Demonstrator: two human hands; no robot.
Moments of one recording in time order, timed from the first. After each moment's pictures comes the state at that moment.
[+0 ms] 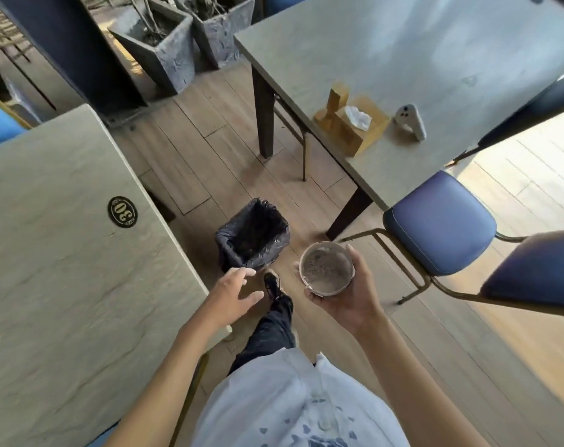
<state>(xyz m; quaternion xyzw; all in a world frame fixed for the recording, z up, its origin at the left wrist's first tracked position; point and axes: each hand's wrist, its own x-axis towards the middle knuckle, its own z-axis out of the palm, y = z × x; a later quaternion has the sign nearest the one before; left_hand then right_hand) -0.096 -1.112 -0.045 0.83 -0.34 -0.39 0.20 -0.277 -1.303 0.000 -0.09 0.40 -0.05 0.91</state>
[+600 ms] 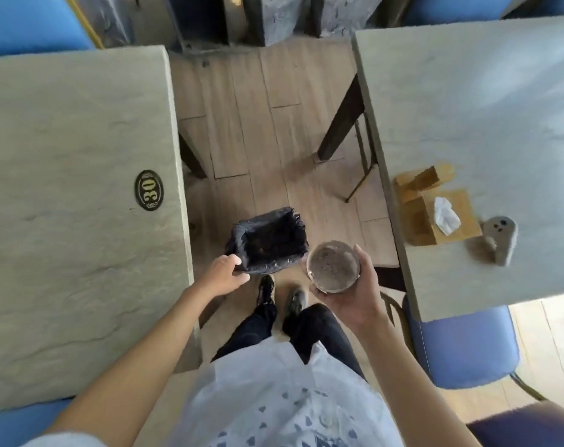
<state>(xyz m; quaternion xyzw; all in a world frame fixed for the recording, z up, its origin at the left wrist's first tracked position) 0.045 -1.186 -0.119 0.86 -0.09 -0.48 0.16 -0.080 -1.445 -0.037 -0.19 0.45 0.11 0.86</state>
